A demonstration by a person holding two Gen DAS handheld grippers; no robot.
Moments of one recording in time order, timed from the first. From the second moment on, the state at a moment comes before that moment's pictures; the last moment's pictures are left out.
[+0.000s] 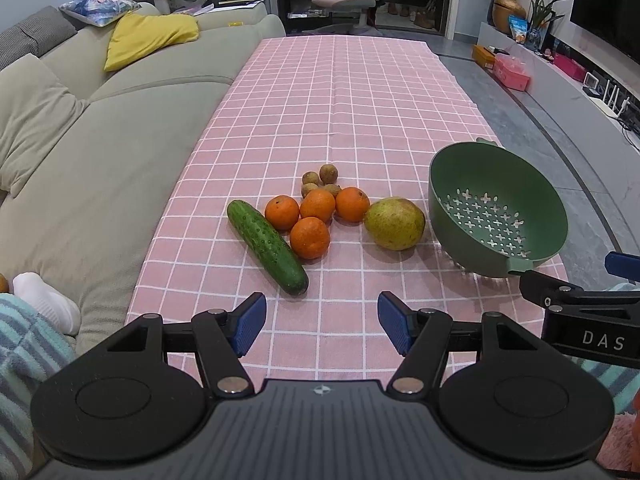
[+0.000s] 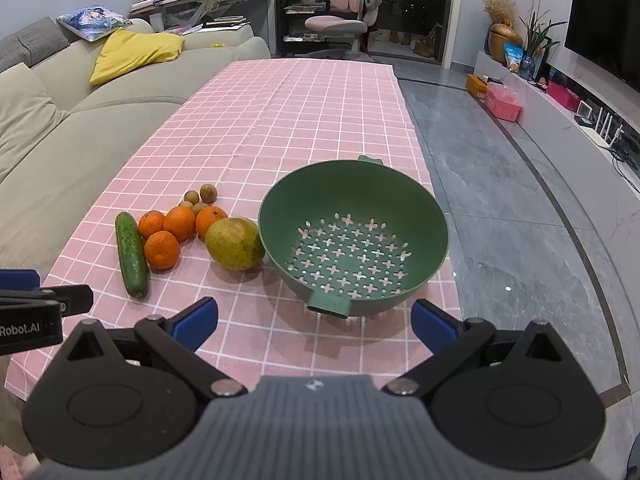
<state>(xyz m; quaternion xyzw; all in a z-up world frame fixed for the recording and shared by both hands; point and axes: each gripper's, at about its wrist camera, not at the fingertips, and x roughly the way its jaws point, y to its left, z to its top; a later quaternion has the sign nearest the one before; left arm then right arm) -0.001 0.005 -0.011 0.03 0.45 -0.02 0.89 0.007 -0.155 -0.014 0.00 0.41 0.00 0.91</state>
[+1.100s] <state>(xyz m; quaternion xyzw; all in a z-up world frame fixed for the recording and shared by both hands) -0.001 0.007 -0.011 0.03 0.45 -0.02 0.89 0.007 -0.154 -0.018 -0.01 0.42 0.00 0.91</state>
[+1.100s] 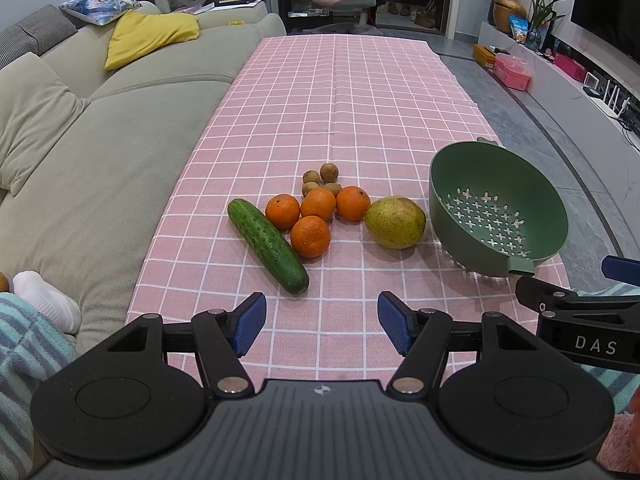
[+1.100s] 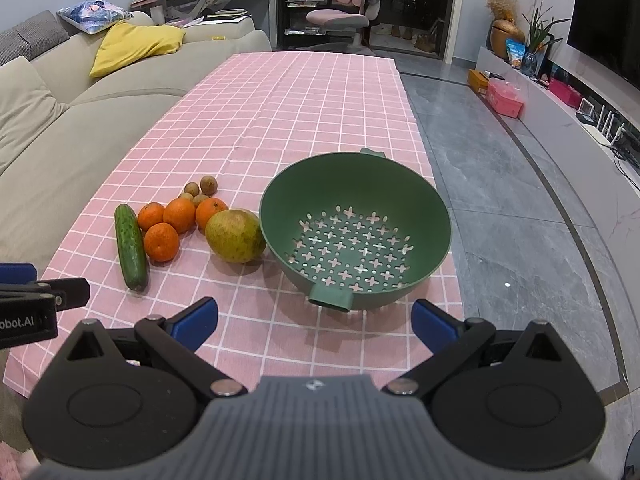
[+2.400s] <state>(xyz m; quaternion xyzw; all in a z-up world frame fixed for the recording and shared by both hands) 0.060 0.053 -0.039 -0.04 0.44 0.00 0.90 0.062 -0.092 -0.041 -0.20 0.34 0.20 0.90</state>
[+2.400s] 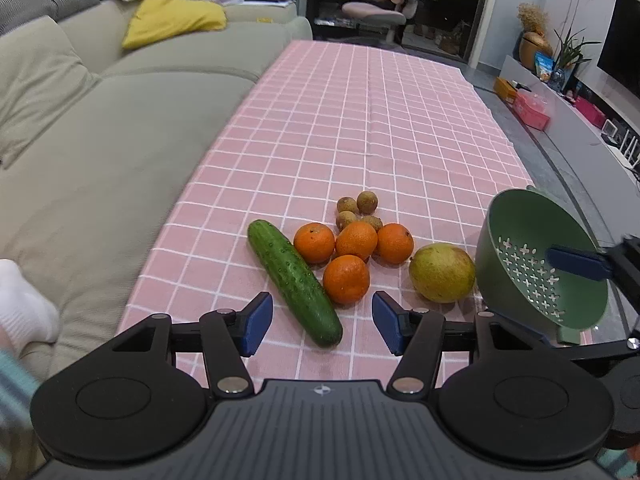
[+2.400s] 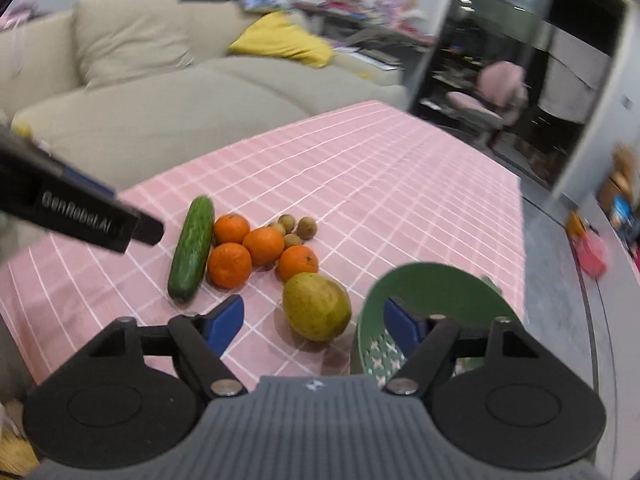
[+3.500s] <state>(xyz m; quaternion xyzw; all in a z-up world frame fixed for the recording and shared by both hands) 0.166 0.111 -0.130 -0.21 0.53 0.04 0.82 0.152 -0.041 -0.119 -0.42 0.39 0.33 0.75</state>
